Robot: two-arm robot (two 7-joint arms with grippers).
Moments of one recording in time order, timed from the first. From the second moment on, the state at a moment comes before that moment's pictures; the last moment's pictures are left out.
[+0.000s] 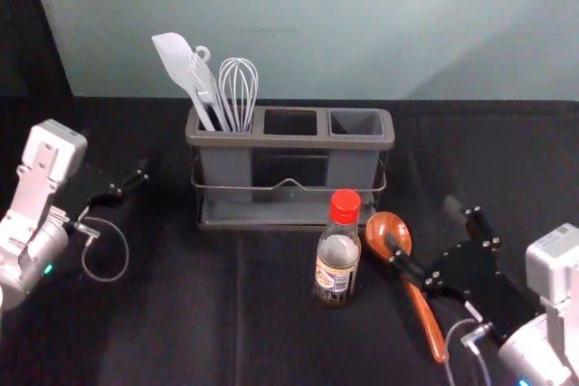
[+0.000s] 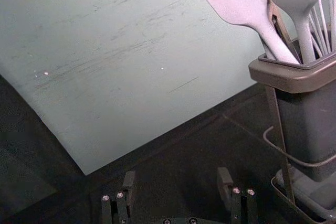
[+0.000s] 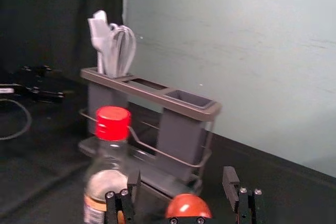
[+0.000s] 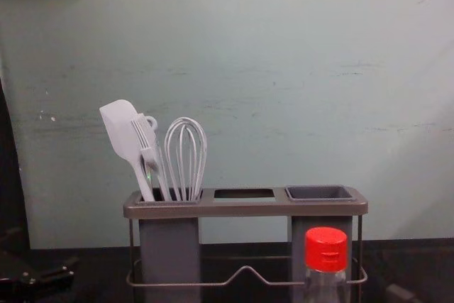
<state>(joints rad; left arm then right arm) -0.20 0.60 0.45 -1.41 -0.25 -0.12 0.03 -0.20 0.62 -0.38 -1.85 0.23 -0.21 -0.03</state>
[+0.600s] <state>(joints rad) -0.20 0.60 0.45 -1.41 -0.25 -0.12 0.03 -0.16 0.51 -0.42 -1.83 0.25 -0.21 0.08</state>
